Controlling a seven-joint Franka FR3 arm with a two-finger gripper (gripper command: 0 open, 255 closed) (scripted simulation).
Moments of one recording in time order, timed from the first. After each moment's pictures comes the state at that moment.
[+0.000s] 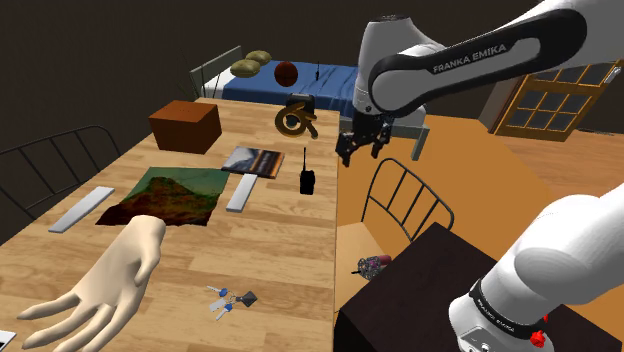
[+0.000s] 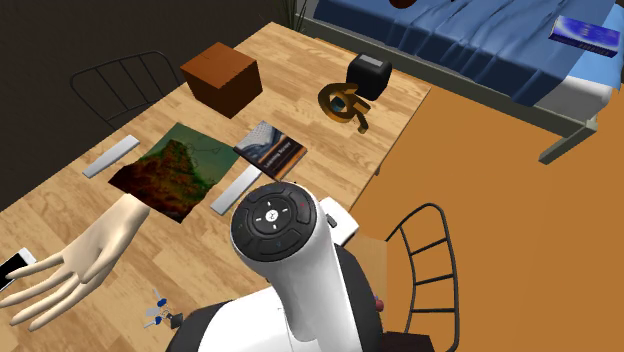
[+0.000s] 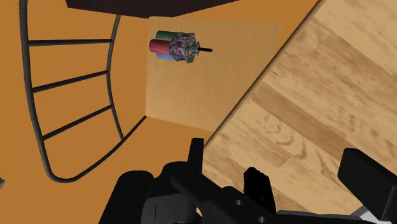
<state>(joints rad) -0.05 -0.39 0.18 -2.47 -0.04 2.13 0.40</state>
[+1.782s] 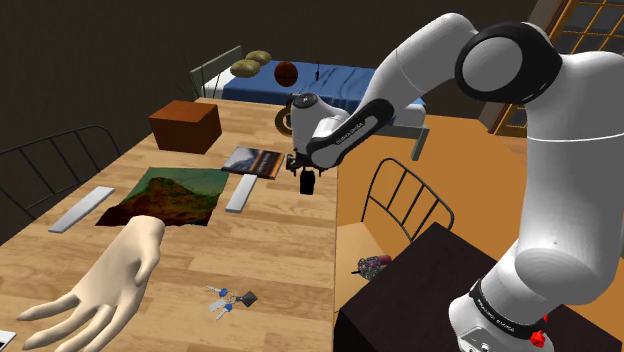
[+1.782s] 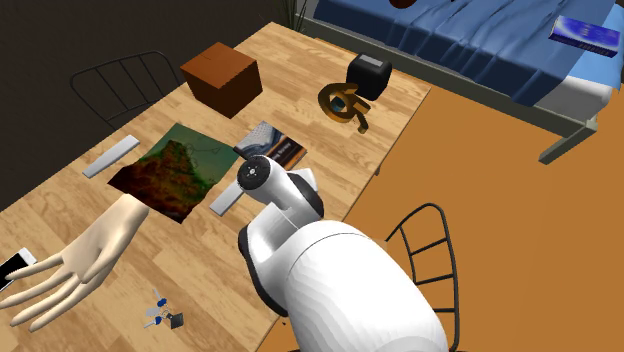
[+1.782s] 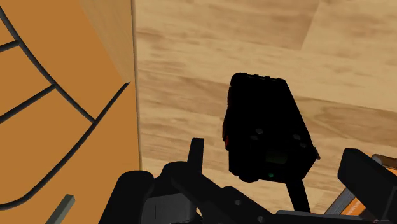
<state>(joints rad) -0.03 0.48 0.14 -1.95 -0.58 2.52 1.26</state>
